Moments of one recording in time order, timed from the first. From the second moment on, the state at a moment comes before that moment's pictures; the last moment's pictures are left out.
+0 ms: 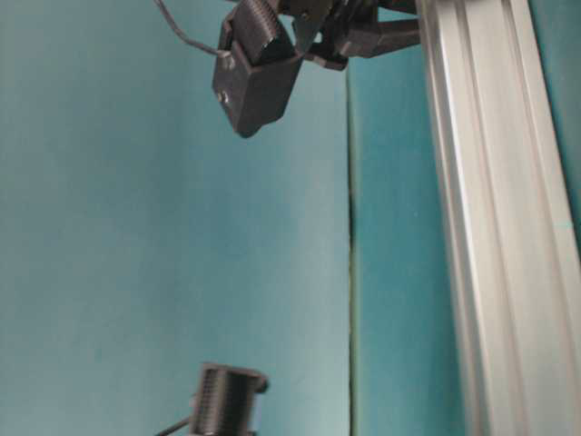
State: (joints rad) left arm -0.13 -0.05 0.80 0.03 0.35 -0.52; right arm -0.17 0.03 0.68 0.07 0.67 -0.60
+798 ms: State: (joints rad) left arm -0.13 -0.35 0.52 0.03 0.95 -0.53; right arm -0.17 -0.15 0.28 0.06 1.26 -0.53
